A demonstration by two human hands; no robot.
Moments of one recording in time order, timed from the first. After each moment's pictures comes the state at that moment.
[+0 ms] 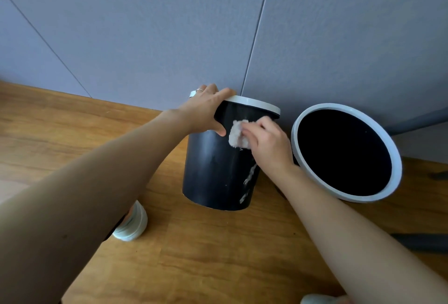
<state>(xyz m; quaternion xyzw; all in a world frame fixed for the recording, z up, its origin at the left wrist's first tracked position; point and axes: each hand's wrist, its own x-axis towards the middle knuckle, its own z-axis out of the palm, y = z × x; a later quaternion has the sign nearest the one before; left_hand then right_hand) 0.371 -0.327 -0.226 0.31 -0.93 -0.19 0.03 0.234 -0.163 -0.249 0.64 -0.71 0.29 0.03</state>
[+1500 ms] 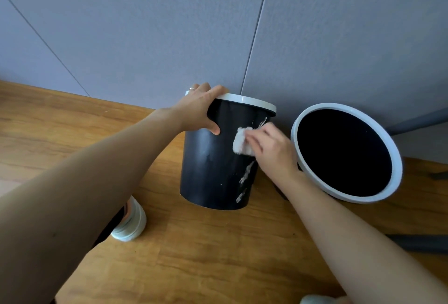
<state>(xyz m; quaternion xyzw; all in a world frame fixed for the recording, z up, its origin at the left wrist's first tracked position) 0.380 -0.334 -0.227 0.33 -0.91 -0.23 0.04 0.222 -0.153 -0.266 0.64 -0.71 0.30 0.03</state>
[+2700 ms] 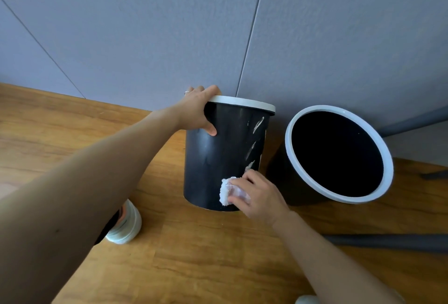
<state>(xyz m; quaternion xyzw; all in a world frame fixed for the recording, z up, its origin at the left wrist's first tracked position) 0.376 -0.333 -0.221 0.35 -0.89 -0.29 0.03 0.251 -0.085 -0.315 0.70 -0.66 0.26 -0.10</state>
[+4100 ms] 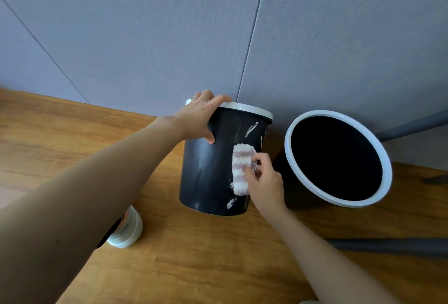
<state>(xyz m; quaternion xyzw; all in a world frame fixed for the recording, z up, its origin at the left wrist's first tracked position) 0.376 -0.323 -0.218 0.31 -0.93 -0.19 0.01 0.259 -0.107 -0.286 0.42 -0.79 0.38 -0.21</state>
